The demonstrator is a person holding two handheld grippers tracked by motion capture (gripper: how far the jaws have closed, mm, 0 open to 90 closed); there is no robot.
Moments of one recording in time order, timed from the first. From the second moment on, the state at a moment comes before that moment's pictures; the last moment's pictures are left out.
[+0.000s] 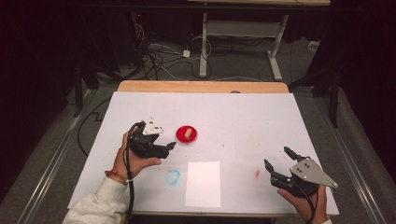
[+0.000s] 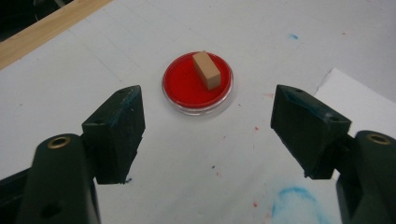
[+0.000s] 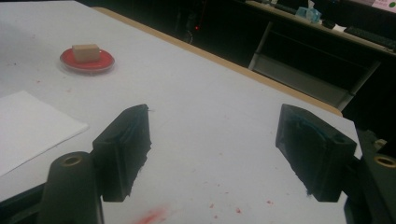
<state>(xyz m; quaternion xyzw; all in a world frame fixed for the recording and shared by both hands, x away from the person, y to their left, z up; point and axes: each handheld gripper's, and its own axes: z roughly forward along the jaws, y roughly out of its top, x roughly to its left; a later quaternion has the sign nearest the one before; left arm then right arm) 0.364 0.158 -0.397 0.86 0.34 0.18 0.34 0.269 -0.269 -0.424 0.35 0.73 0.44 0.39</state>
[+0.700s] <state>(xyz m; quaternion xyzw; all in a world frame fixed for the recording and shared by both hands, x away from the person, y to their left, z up) 0.444 0.087 -0.421 0.88 0.38 0.12 0.25 0.273 -0.266 -0.435 0.35 0.75 0.40 0.40</state>
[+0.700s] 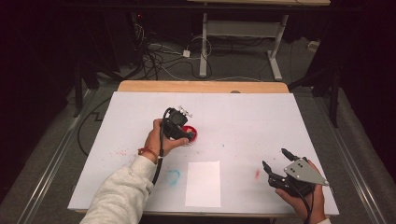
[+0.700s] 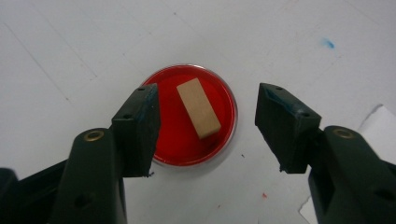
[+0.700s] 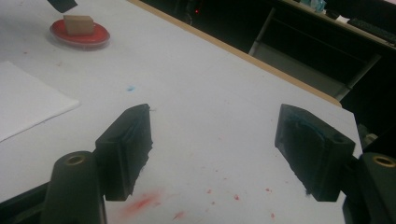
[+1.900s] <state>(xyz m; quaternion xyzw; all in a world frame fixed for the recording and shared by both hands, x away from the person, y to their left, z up) 0.456 0.086 -0.420 0.89 0.37 0.11 0.23 0.276 -0.271 -0.439 0.34 0.76 0.38 0.40</state>
